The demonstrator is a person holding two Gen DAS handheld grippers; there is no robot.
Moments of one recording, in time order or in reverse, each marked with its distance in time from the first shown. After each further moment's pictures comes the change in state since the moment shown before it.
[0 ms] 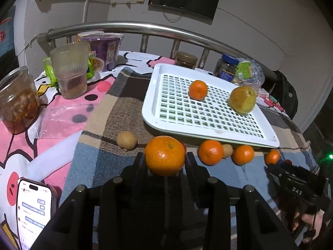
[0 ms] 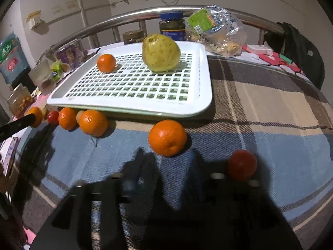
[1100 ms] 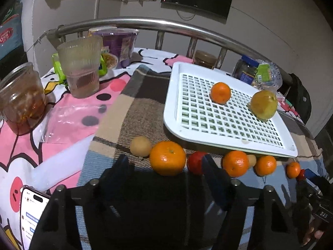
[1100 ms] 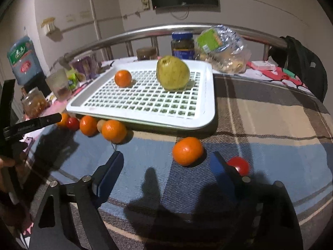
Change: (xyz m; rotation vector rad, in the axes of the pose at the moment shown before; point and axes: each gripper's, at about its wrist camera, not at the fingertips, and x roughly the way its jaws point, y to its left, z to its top) left arm 0.027 0.021 0.009 -0.041 0.023 0.084; right arm -0.026 0.003 -0.005 -0.043 -0.081 0.072
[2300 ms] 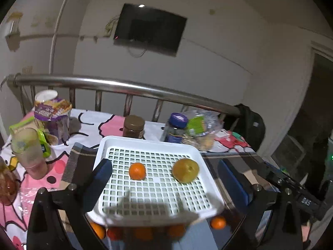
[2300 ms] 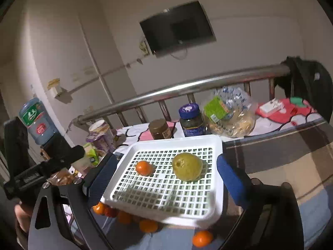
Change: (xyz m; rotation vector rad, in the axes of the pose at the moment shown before) left arm -0.087 -0.099 0.104 0.118 -0.232 -0.298; right arm -0.066 -0.018 0.128 0.175 -0.288 0.143
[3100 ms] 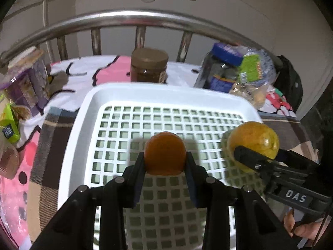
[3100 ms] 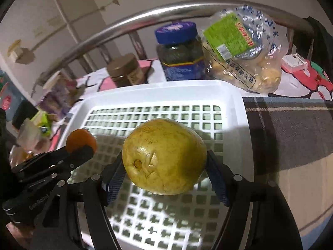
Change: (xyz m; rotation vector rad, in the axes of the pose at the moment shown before) left arm 0.192 0.034 -0.037 -0.006 0.400 0.173; right arm 0.200 -0.036 -0.034 0.018 0.432 -0.145
